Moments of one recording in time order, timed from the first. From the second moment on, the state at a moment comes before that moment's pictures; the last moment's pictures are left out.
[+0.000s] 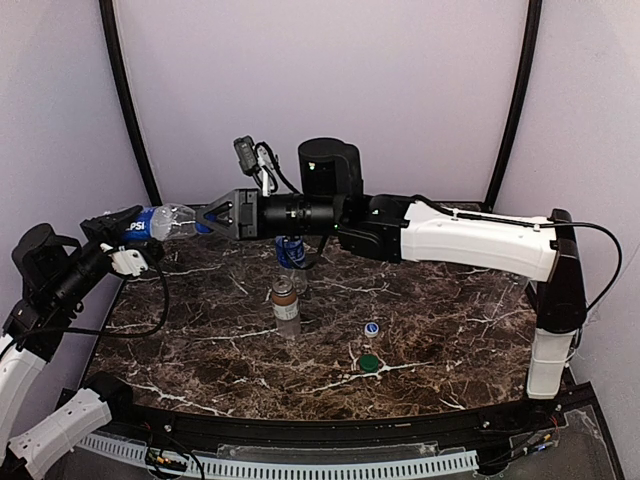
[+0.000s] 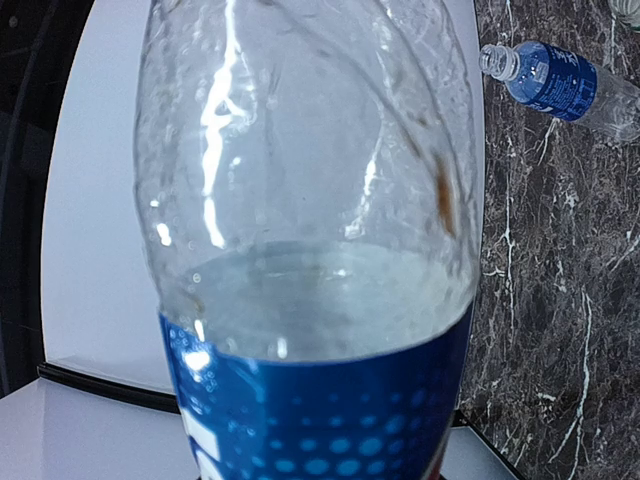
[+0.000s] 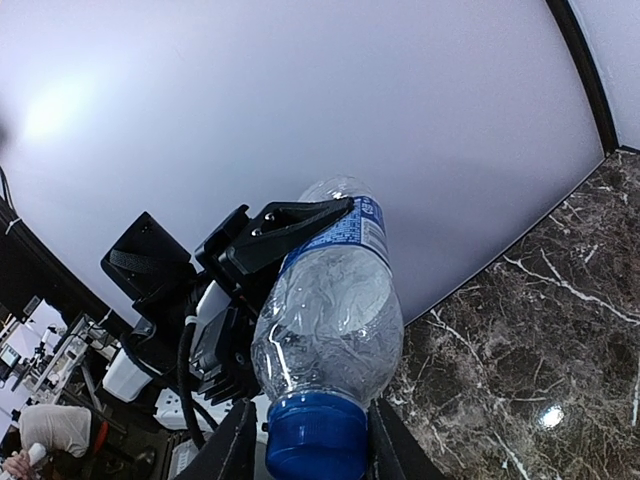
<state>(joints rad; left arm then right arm) -0.29 0.46 0.67 -0.20 0.11 1.44 1.14 1.92 1.79 0.09 -0.39 0.64</state>
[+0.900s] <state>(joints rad) -0.29 0.47 0.72 -0.33 0.14 1.40 1.16 1.91 1.77 0.04 -0.38 0.34</state>
